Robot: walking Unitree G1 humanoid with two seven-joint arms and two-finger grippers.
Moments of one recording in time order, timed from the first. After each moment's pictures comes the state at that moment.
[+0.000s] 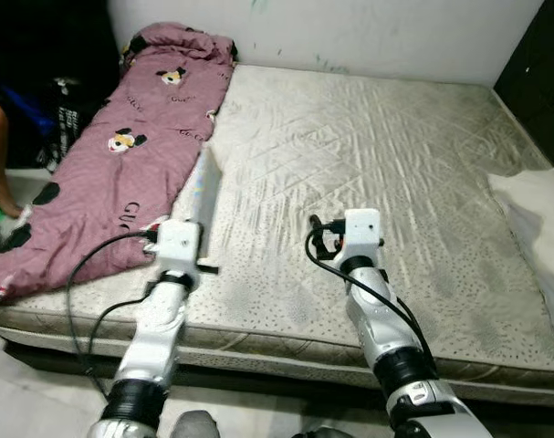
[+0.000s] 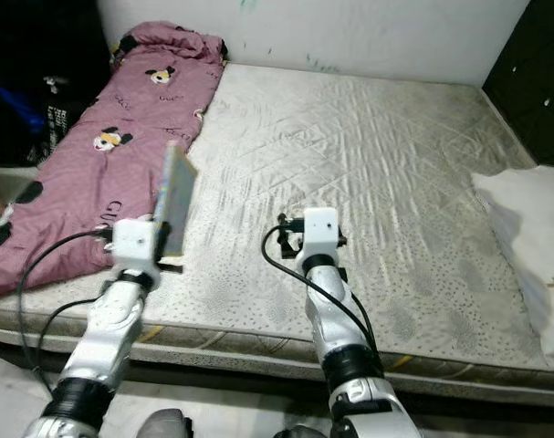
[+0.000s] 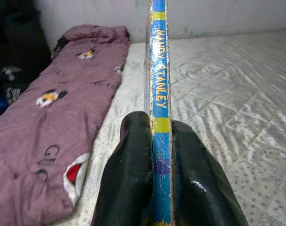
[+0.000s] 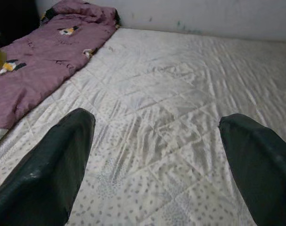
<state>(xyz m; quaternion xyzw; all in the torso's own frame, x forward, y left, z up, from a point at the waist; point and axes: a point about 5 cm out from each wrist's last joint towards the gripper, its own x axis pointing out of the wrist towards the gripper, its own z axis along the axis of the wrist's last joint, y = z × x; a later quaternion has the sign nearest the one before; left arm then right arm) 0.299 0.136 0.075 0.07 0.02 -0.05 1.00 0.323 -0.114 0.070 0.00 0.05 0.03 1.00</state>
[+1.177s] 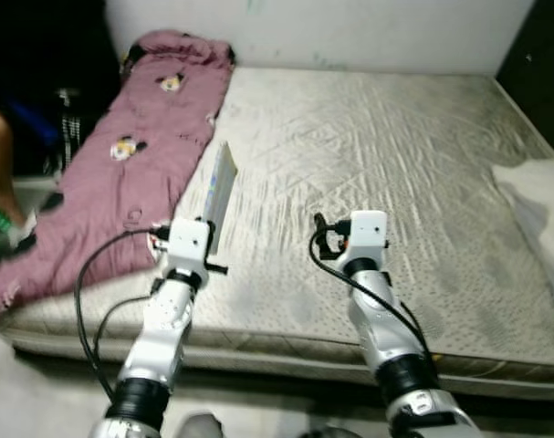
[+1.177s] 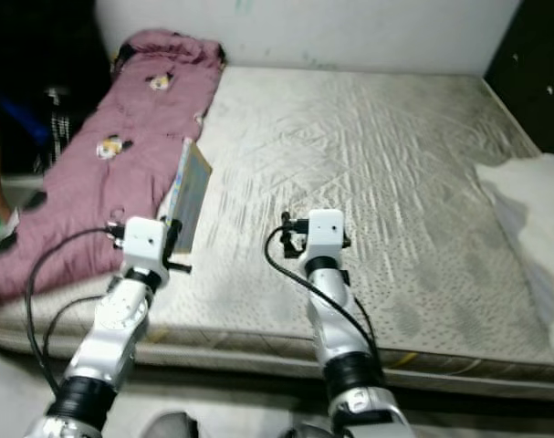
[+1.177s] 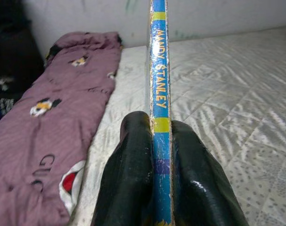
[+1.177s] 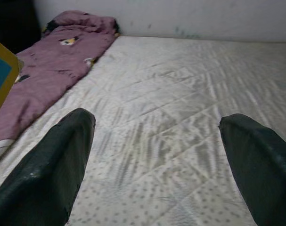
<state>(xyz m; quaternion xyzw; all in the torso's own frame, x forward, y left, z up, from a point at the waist) 0.297 0.135 0.078 0.07 0.02 -0.06 1.00 0.319 -0.107 0.076 0.02 0.03 0.03 1.00</state>
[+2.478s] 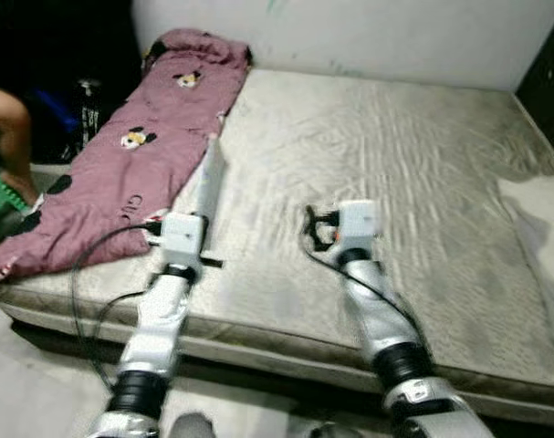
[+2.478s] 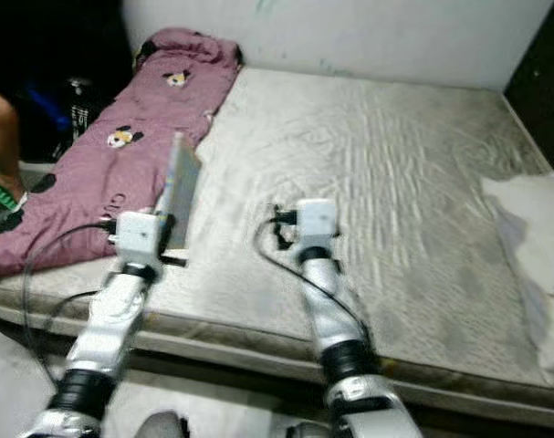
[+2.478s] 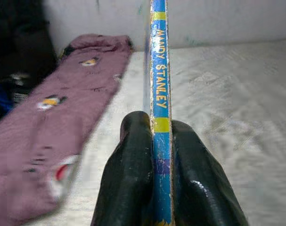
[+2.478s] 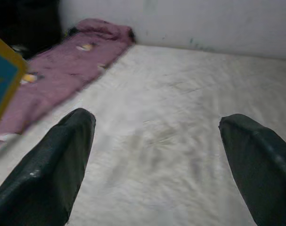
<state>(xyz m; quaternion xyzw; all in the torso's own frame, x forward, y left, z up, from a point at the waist) 0.304 0.127 0.081 0.05 0.01 -0.08 1.00 0.328 -0.113 0.081 0.00 0.03 0.03 1.00</state>
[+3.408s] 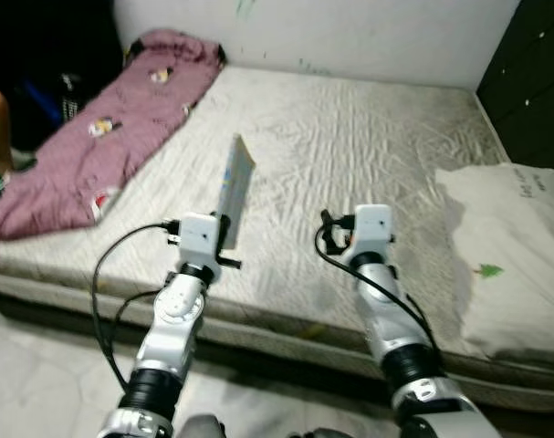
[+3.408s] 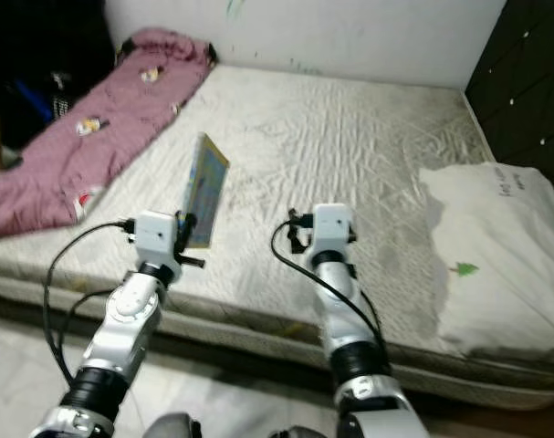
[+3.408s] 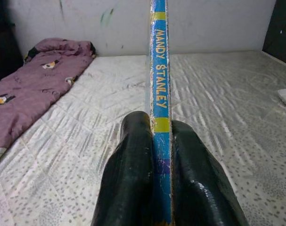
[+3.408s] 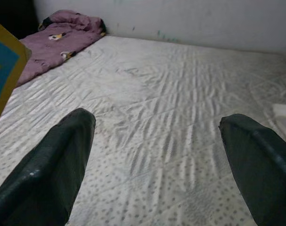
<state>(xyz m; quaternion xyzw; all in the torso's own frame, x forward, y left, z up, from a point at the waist) 0.306 0.122 0.083 0.04 0.00 -0.09 1.00 0.328 -0.114 0.078 0.00 0.04 0.03 1.00</state>
